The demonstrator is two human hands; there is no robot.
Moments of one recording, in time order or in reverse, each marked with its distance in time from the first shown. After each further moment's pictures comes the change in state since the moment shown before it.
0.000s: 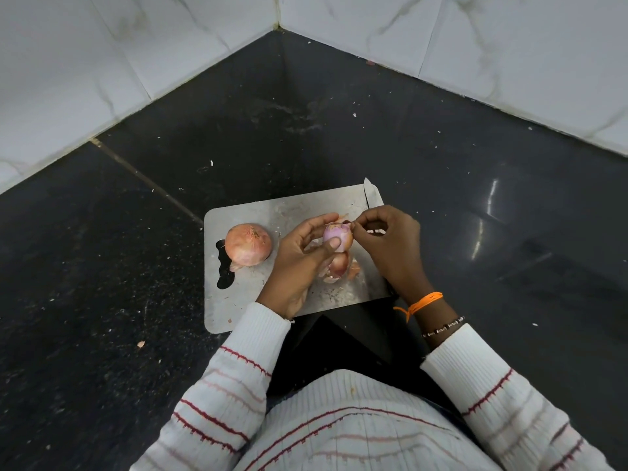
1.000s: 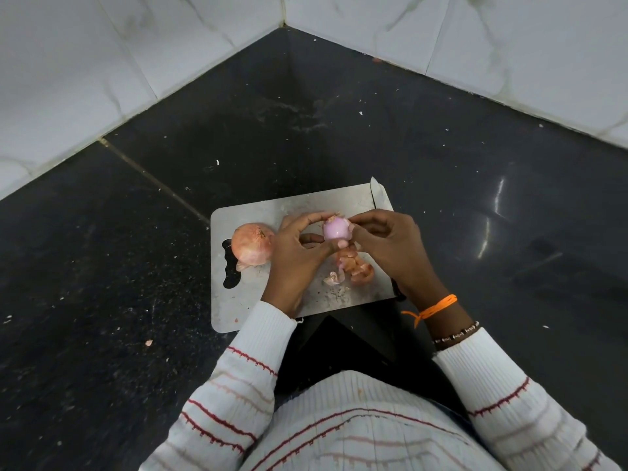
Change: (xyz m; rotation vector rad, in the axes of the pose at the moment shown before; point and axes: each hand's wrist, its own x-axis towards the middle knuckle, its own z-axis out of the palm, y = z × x) left_hand 0.003 0.005 -0.005 0.320 0.180 0.162; right_hand -0.004 -0.016 -0.003 0.169 -0.179 0.149
